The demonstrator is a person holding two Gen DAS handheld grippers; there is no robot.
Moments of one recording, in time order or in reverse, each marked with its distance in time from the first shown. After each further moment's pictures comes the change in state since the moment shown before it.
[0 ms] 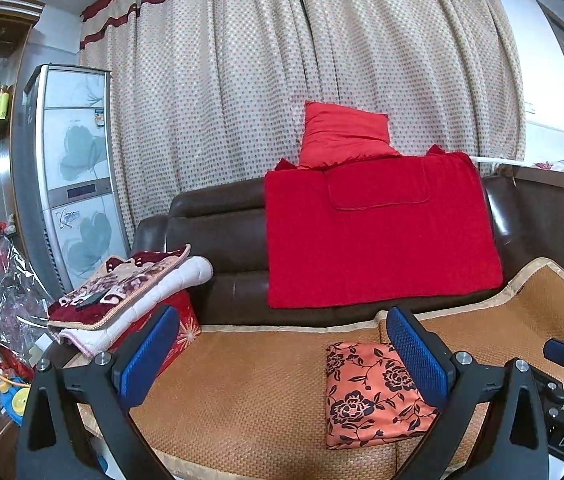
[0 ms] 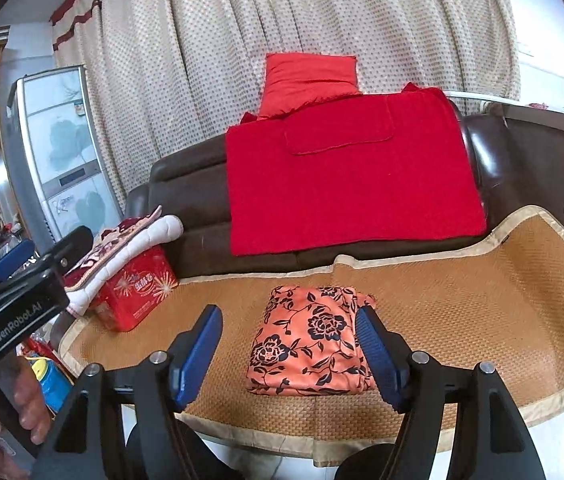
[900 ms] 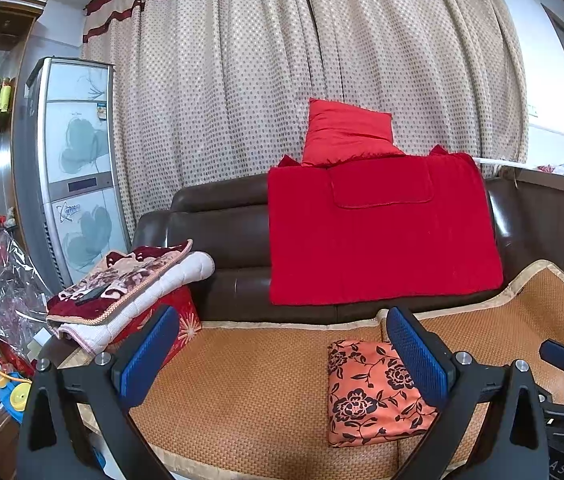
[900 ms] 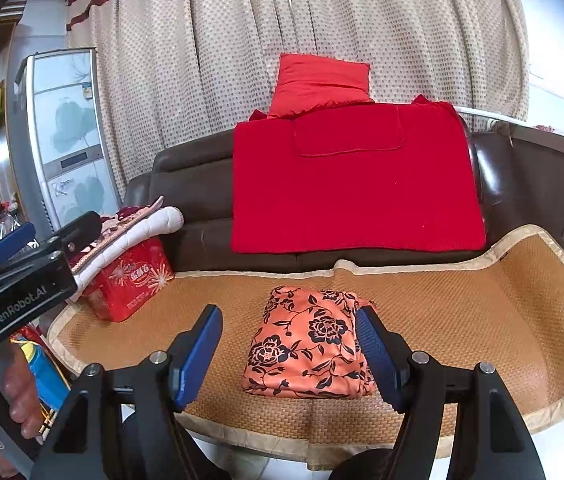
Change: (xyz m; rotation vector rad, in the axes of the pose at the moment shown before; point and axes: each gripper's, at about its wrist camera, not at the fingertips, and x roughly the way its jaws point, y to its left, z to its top) left arm 0.001 0.008 -0.001 -0.017 0.008 -0.004; right arm 0.004 0.017 -0.001 -0.079 -0.008 -0.025
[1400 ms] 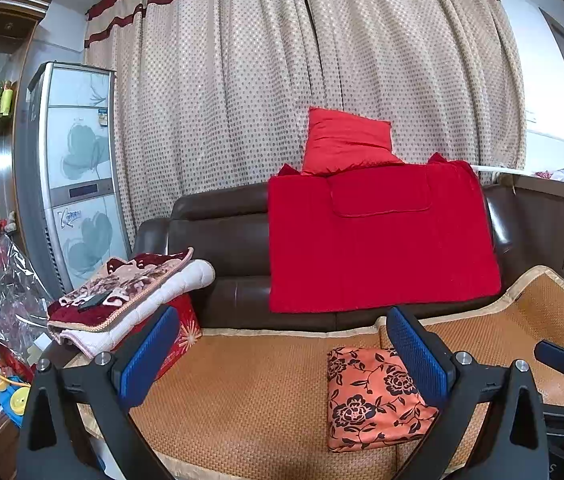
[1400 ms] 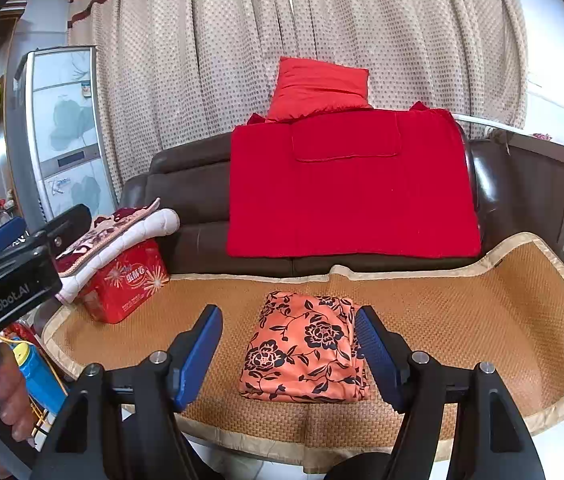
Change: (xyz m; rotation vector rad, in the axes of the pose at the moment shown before) left arm -0.007 0.001 0.006 0.001 -0.023 -0.005; right arm -0.002 0.004 0.006 -0.015 -0.010 -0.018
